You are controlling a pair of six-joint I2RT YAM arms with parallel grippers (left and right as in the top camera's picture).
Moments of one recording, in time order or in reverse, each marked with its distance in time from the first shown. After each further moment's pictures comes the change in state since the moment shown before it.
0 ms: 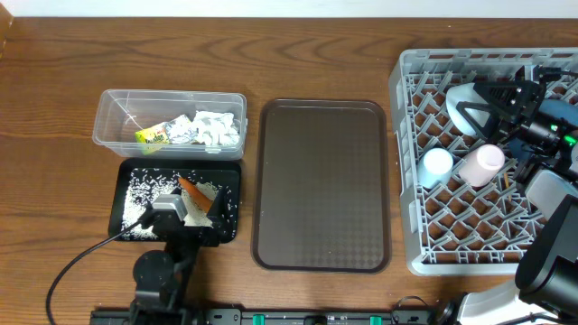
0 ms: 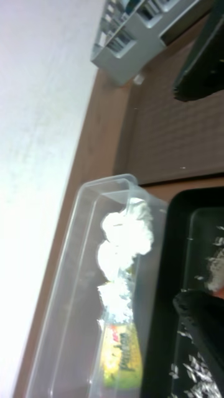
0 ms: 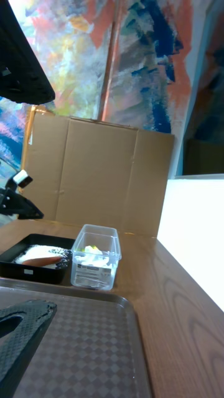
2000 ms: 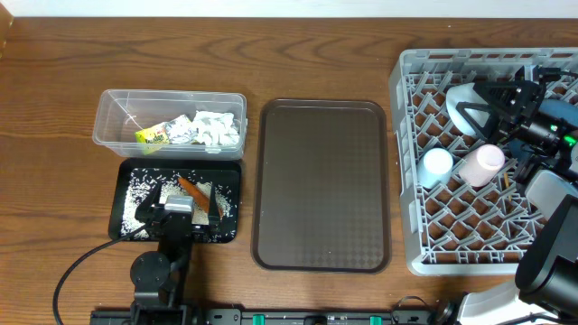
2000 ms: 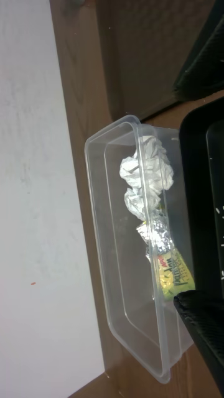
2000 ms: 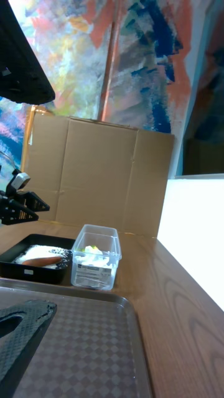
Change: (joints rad) left arm 0.079 0.001 -0.036 0.085 -0.037 0.446; right arm 0.000 0.000 -0.002 0.000 0.000 0.000
